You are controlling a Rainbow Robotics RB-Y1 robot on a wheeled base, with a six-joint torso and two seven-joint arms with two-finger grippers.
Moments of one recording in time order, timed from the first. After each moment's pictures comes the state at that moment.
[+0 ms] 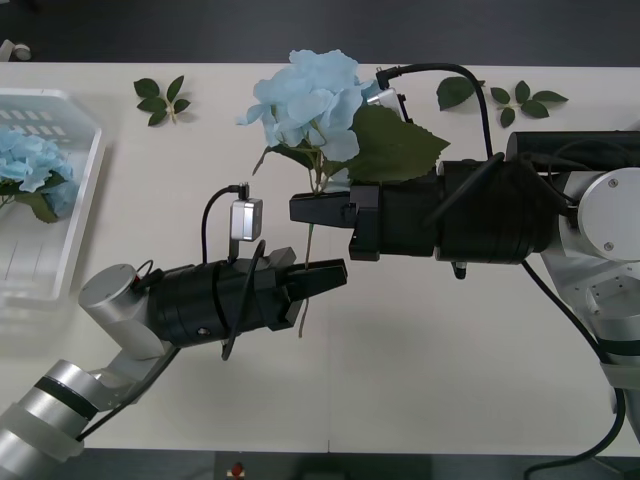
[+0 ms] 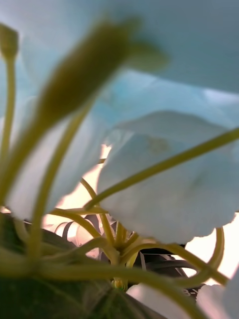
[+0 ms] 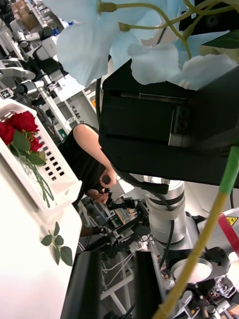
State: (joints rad) right arm -0.31 -0.39 0.18 -2.01 -1.60 1.11 1.86; left arm -0.20 0.42 -0.42 -1.50 2.37 1.10 -2.67
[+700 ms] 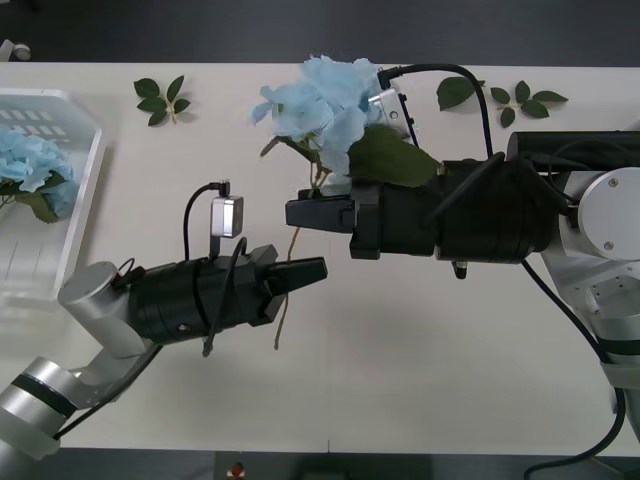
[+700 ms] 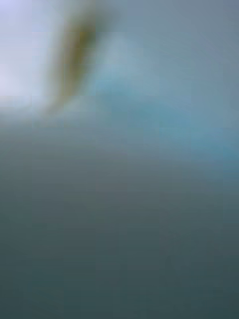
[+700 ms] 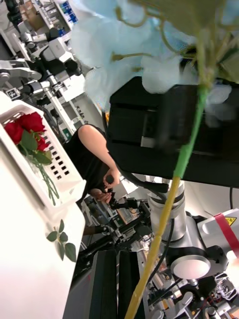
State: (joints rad) right arm -0.31 -0.39 0.18 -2.01 -1.60 1.11 1.85; left arm -0.20 0.49 -0.42 -1.50 2.43 1.10 -2.67
